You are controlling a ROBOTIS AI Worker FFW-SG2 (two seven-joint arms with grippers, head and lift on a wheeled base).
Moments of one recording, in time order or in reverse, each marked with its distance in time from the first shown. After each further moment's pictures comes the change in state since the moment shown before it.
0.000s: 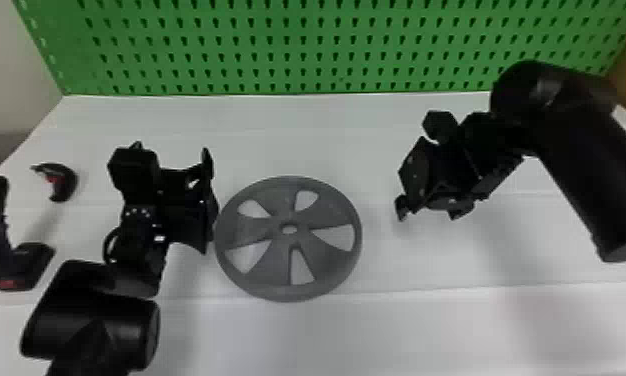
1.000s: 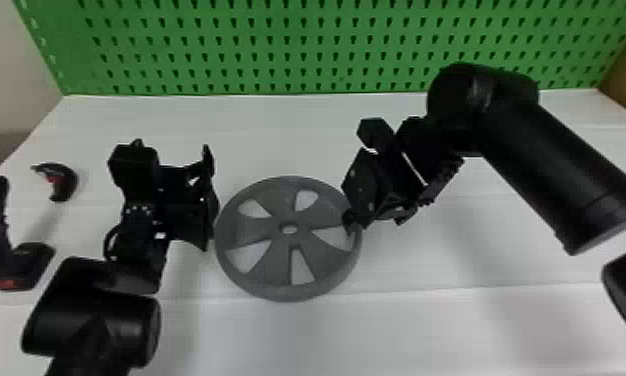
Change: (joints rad) left arm -0.008 0.000 -0.003 0.000 0.001 0.000 0.001; right arm -0.053 0.054 0.285 -0.016 -0.235 -0.037 -0.001
